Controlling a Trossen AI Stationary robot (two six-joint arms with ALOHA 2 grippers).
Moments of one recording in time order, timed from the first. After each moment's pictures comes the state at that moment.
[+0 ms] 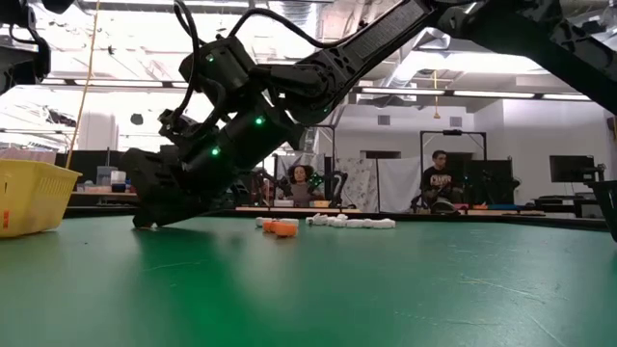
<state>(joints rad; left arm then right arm) -1.10 0.61 1.11 -1.40 -1.27 -1.20 0.05 2.47 1.87 0.07 0.24 0.21</state>
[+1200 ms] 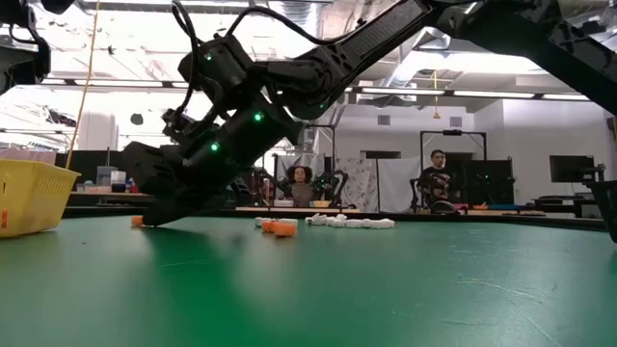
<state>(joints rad) -1.10 0.61 1.11 -1.40 -1.26 -1.22 0.04 2.47 1.90 0.02 0.23 0.28</state>
